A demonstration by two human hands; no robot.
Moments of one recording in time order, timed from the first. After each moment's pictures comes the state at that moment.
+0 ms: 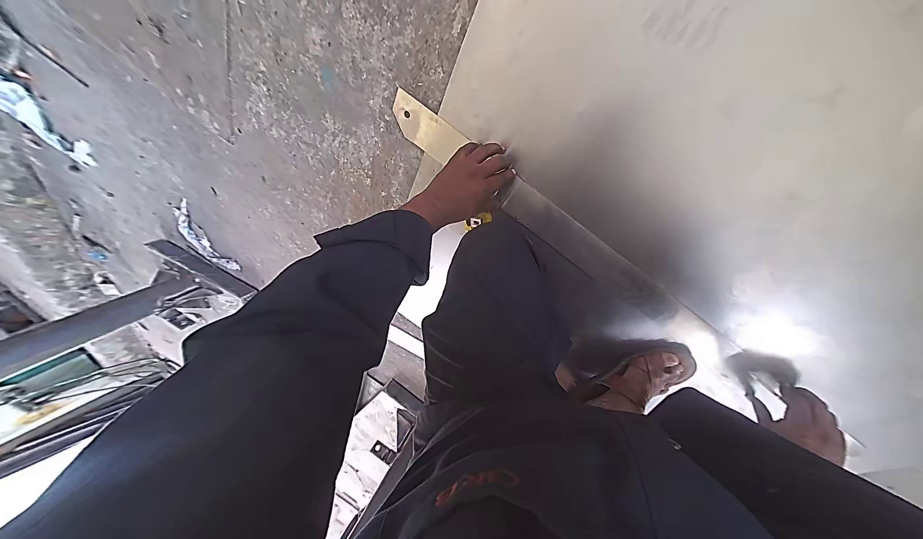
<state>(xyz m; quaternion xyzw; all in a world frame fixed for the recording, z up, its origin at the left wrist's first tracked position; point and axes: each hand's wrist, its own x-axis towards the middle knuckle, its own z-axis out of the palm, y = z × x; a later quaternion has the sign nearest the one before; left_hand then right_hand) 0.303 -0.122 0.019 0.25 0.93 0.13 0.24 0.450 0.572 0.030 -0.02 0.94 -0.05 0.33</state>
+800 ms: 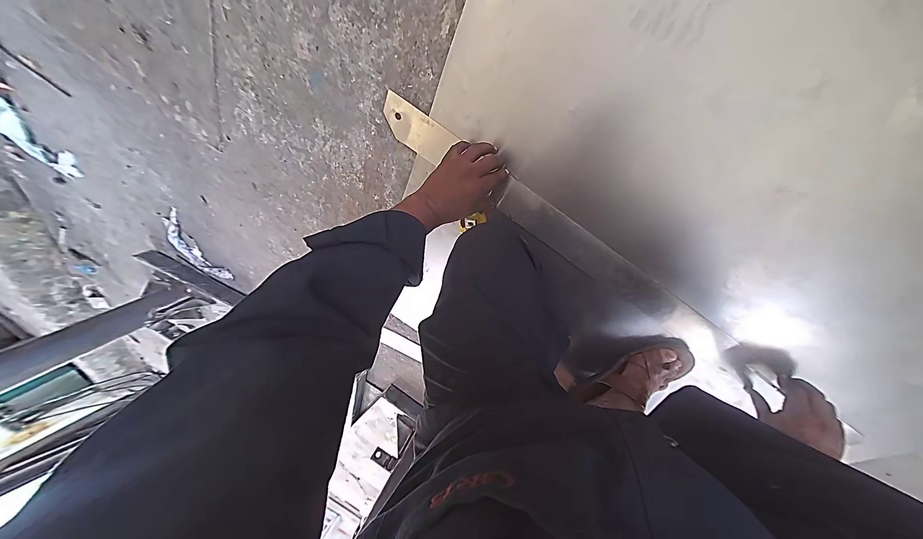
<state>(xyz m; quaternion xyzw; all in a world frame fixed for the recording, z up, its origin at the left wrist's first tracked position) 0.300 -0.120 0.020 0.24 0.93 0.13 0.25 0.450 0.575 0.030 -0.02 0.94 -0.05 0.32</state>
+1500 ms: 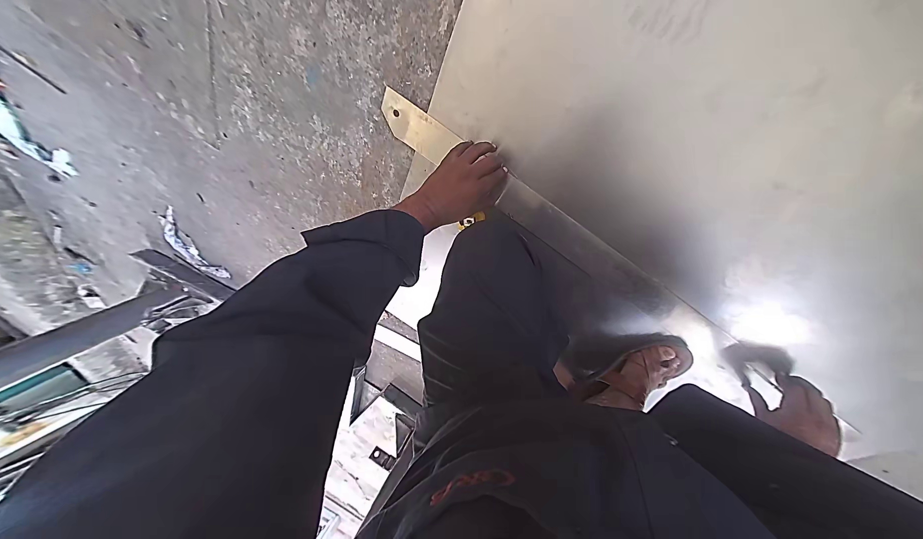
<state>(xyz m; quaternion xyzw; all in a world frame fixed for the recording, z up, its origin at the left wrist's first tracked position) 0.308 -0.120 0.019 0.25 0.93 0.13 0.24 0.452 0.575 0.030 -0.03 0.94 -0.05 0.32</state>
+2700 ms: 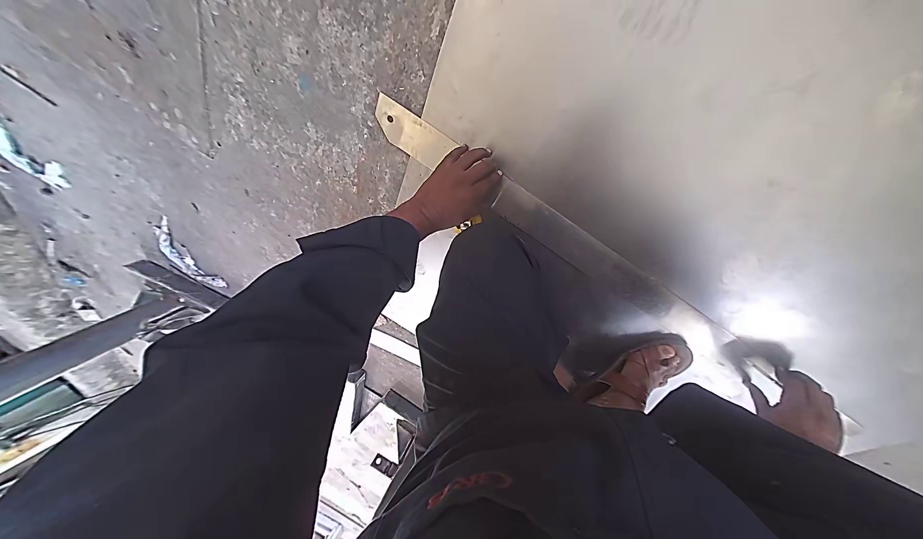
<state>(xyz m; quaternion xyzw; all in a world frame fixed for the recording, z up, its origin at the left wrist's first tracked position) 0.310 -0.121 0.018 0.24 0.93 0.13 0.26 0.450 0.574 0.029 -0.03 0.94 -0.05 0.33</state>
